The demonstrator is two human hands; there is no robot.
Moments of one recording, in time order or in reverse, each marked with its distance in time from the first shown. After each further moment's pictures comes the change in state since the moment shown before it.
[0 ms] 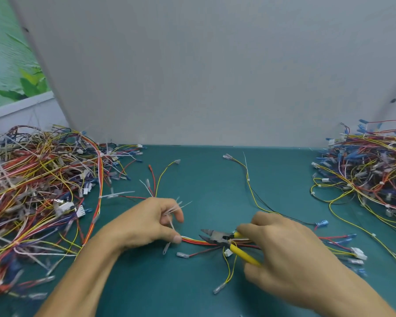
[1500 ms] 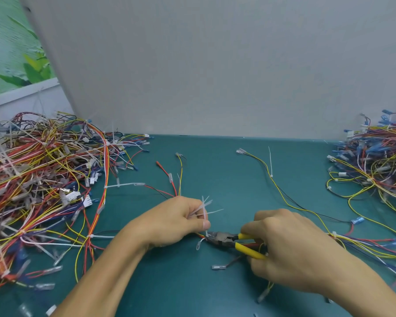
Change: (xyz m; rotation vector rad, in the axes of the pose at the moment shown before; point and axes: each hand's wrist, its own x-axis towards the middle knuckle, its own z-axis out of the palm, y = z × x) left_hand 0.007 0.014 0.020 0.008 -0.088 0.008; right_hand 0.023 -0.002 0.006 -0.013 -0.155 -0.037
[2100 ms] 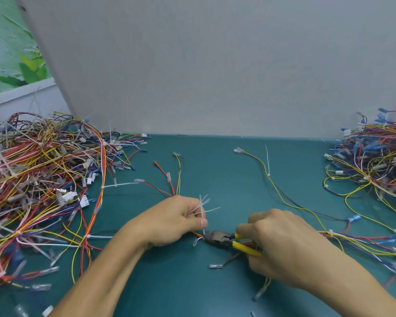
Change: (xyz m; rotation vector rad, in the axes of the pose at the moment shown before) left_hand 0.001 0.004 0.001 0.020 0.007 -0.010; right_hand 0.004 0.002 0.006 -0.126 -0.009 -0.072
